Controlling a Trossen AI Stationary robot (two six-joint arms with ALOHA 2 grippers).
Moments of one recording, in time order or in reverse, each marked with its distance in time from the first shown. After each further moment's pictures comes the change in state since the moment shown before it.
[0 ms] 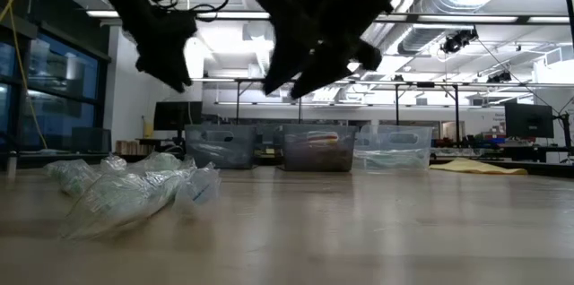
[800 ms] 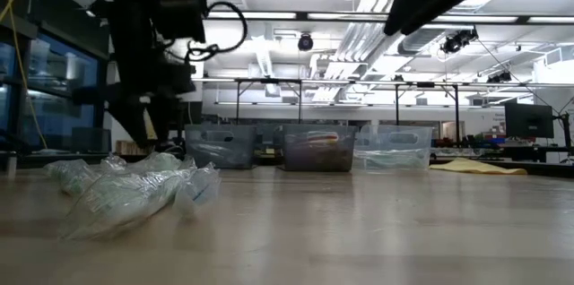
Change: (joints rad) left arm -0.335 0.282 -0.087 -0.039 -0.211 0.743; right arm 0.177 -0.271 -0.001 -0.806 0.235 0.402
